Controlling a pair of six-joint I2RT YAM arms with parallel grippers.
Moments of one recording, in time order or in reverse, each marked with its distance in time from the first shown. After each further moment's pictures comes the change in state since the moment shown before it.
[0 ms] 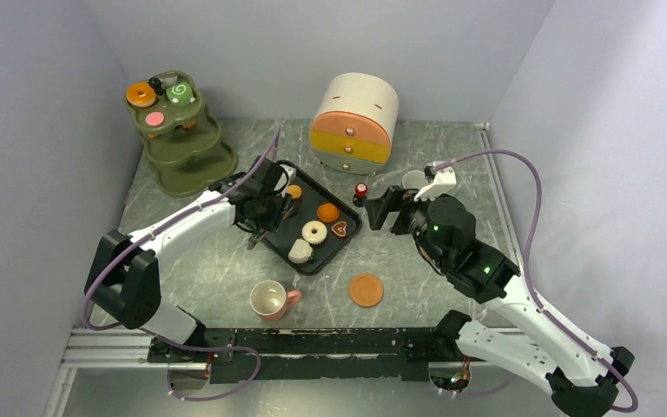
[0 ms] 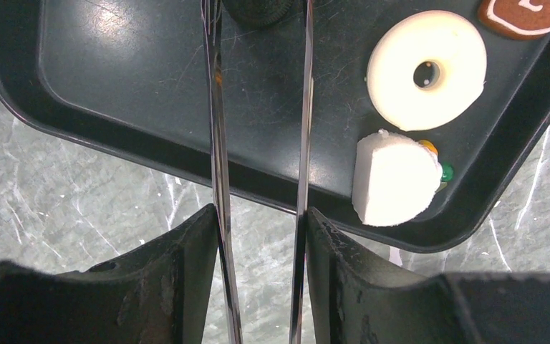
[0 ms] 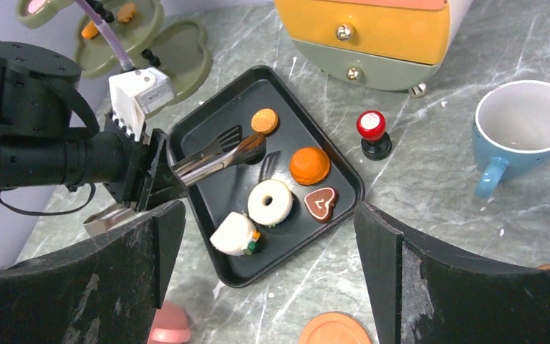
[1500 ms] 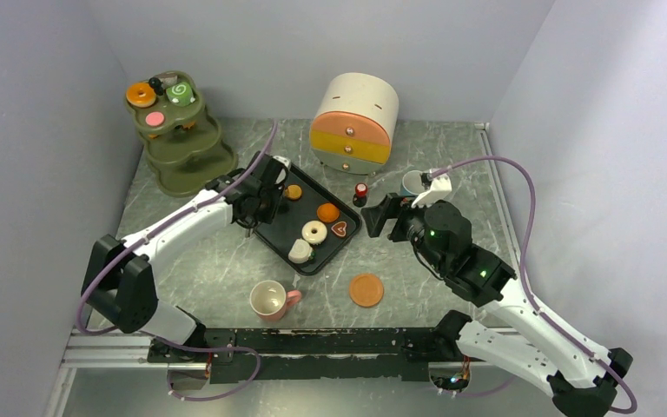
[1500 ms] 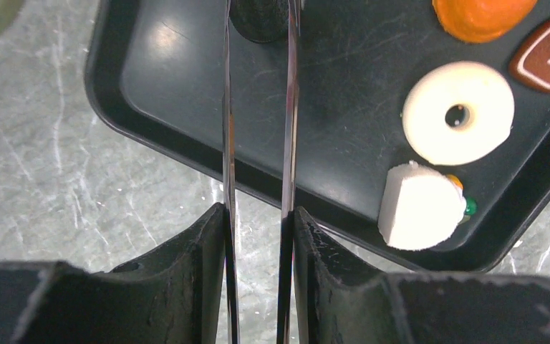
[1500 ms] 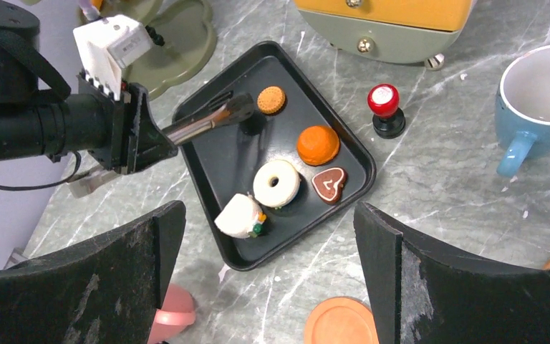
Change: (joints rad) left arm -0.011 -0.021 0.030 -0.005 -0.131 -0.019; right arm 0.000 -0.016 -0.068 0.010 -0.041 0.046
